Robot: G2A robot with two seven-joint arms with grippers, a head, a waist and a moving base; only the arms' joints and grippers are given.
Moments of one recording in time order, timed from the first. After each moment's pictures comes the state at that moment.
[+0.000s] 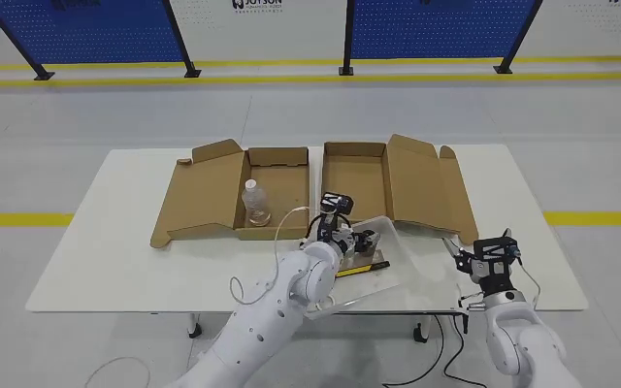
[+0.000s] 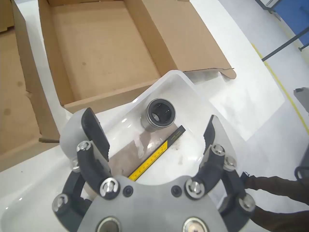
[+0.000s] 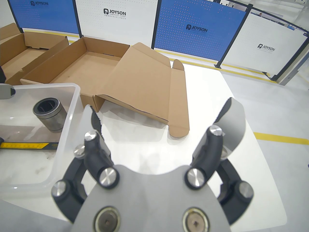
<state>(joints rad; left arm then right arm) 1.03 -1.54 -0.87 -1.35 1.00 0.22 -0.55 -1.73 -1.15 1.60 -1.80 -1.33 0.00 0.00</state>
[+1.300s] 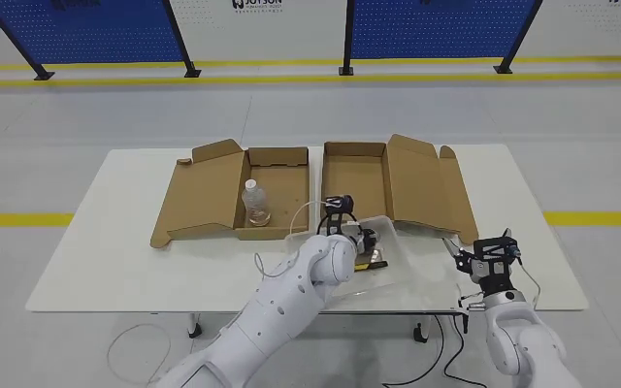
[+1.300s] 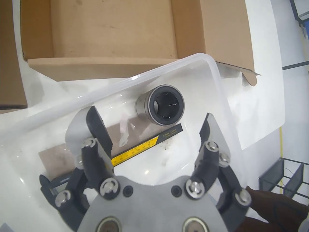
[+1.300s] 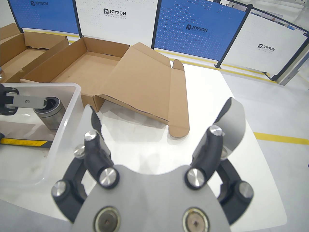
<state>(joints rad) 0.88 -1.64 -0.80 -1.11 0.77 0.51 -0.61 -1.73 -1.15 1.60 -1.80 -1.33 0.00 0.00</state>
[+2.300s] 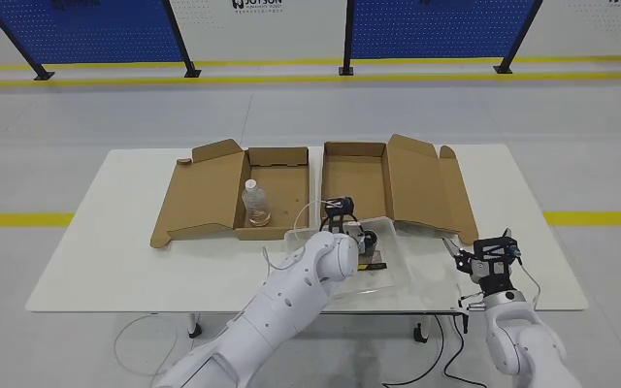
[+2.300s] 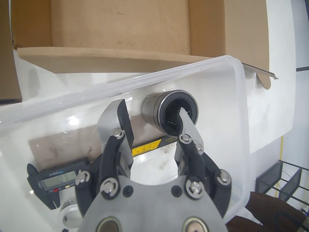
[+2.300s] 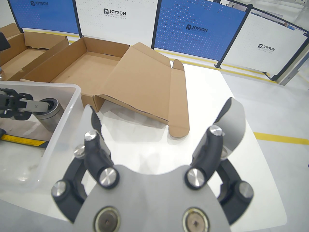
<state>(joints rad) 0.84 -1.68 -0.79 -1.01 0.76 0.53 -0.64 -1.73 -1.15 1.60 -1.80 -1.33 0.00 0.00</state>
